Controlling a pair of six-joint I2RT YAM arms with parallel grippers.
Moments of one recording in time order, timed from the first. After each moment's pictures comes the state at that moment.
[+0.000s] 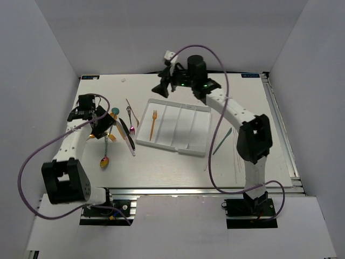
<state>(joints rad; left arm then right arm) 0.10 1.35 1.07 -0.72 0.03 -0.68 0.61 2.04 1.87 0.03 -0.68 -0.19</state>
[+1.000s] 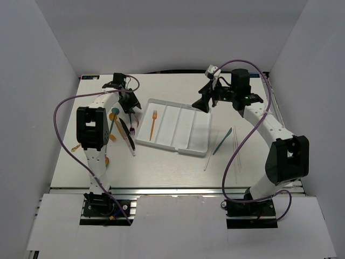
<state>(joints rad) -0.09 2.19 1.76 -0.64 0.18 -0.58 0.27 1.60 1.31 -0.14 -0.88 -0.33</state>
